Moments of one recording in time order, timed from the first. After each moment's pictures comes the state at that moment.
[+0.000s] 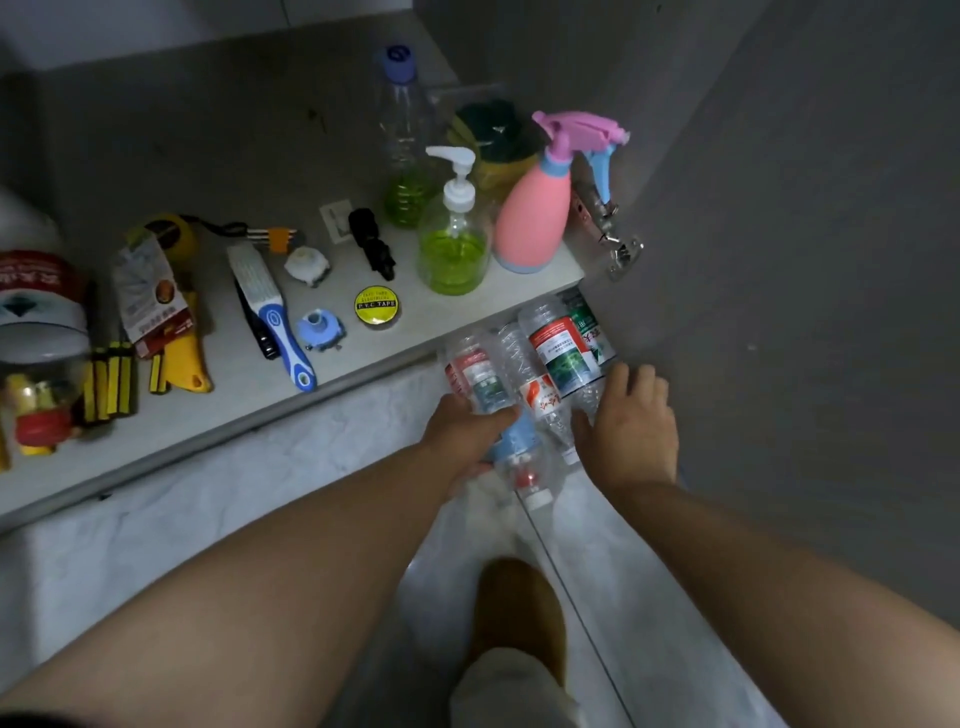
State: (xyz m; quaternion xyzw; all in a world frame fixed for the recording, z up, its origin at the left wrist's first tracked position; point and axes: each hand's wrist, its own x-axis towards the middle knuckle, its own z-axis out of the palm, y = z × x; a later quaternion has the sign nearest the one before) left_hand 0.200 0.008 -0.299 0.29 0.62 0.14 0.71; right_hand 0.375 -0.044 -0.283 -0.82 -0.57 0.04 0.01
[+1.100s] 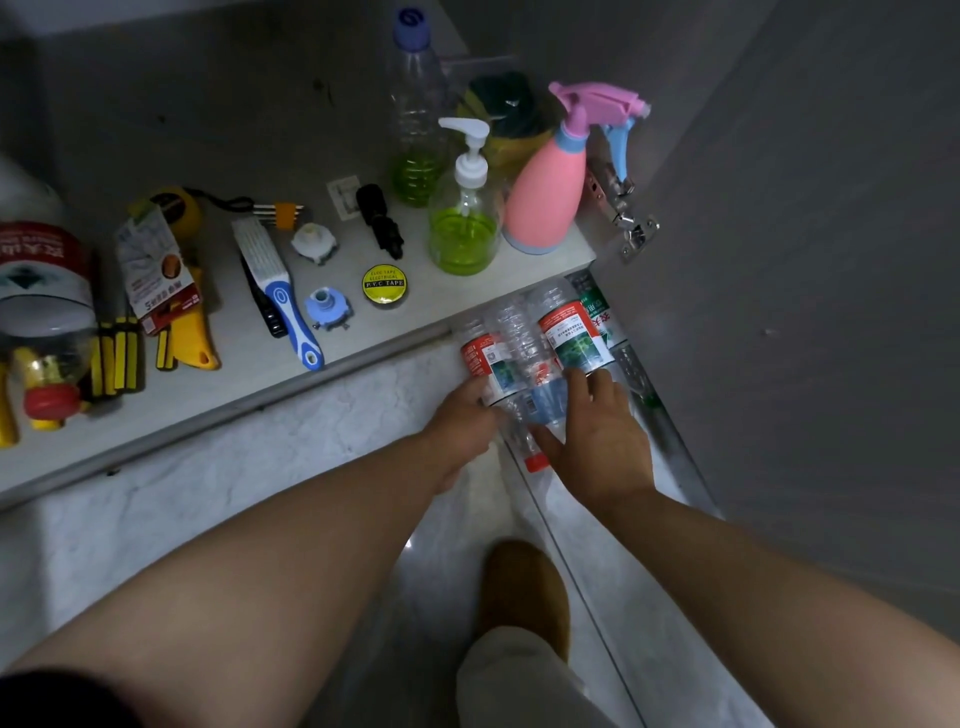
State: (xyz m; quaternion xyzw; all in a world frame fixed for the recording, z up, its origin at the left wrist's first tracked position) left_hand 0.191 -0.001 -0.301 0.39 0.59 0.13 0.69; right_hand 0.345 -0.060 -0.305 -0.78 -0.63 0.08 0.00
